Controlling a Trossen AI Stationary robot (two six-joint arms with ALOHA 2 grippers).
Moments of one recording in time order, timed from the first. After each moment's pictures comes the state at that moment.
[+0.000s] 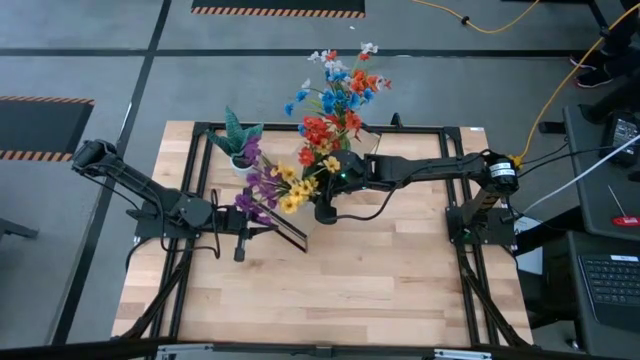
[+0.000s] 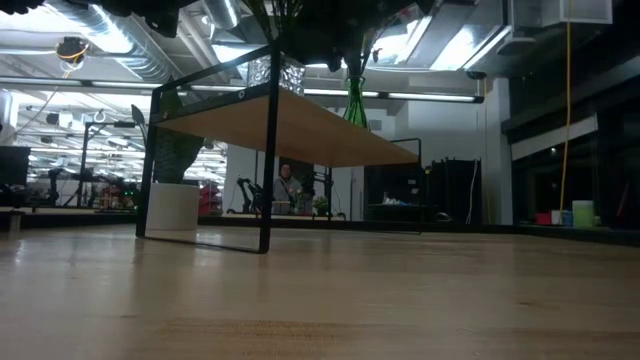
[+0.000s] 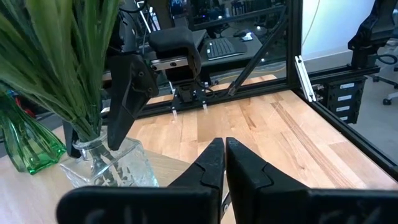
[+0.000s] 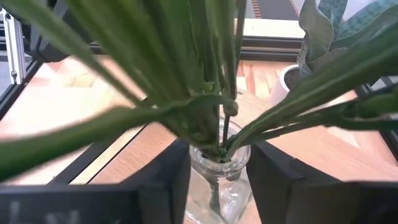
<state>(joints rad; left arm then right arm) -0.44 0.87 0.43 0.34 -0.43 0.12 -0.05 1.76 1.44 -0.20 -0.05 -0.06</state>
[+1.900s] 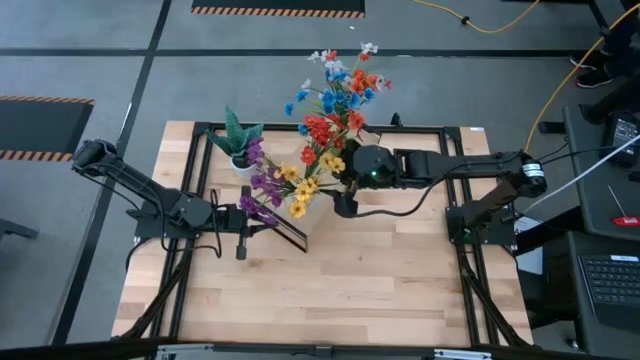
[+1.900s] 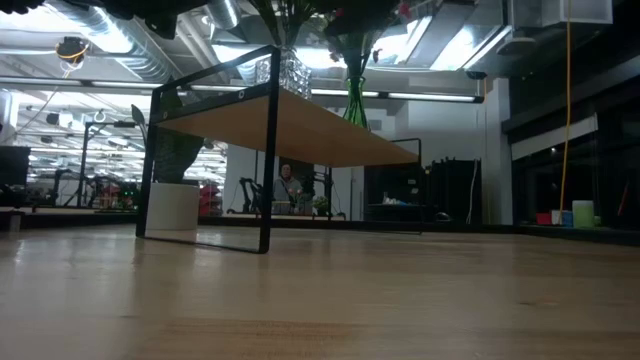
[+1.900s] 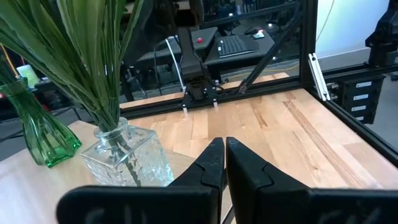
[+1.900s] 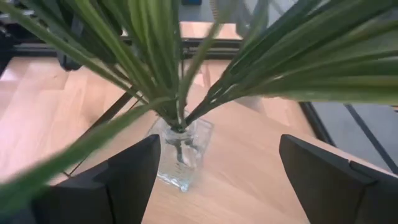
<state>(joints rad) -0.44 0.87 0.43 0.34 -0.48 0.12 0.00 1.55 1.44 -0.42 0.19 -0.03</state>
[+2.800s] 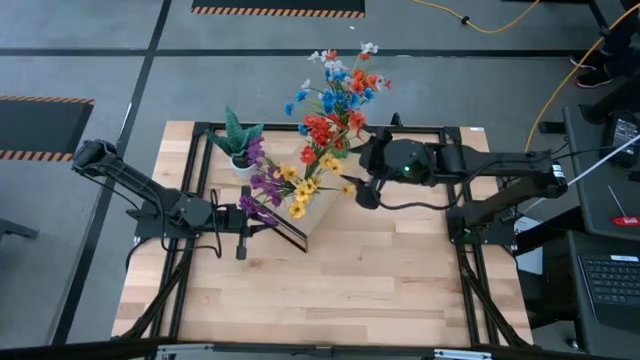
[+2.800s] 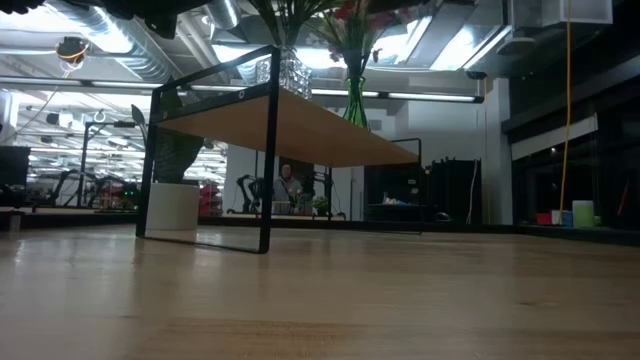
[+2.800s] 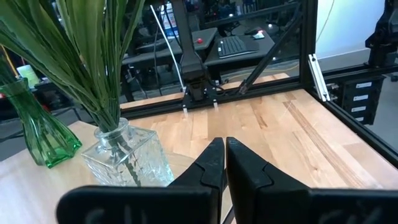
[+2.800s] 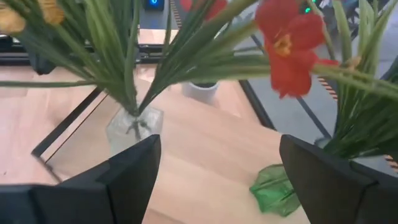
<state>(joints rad) -0.44 0.87 0.43 0.34 -0.48 0.12 0.03 1.38 1.44 -0.57 0.37 -0.02</state>
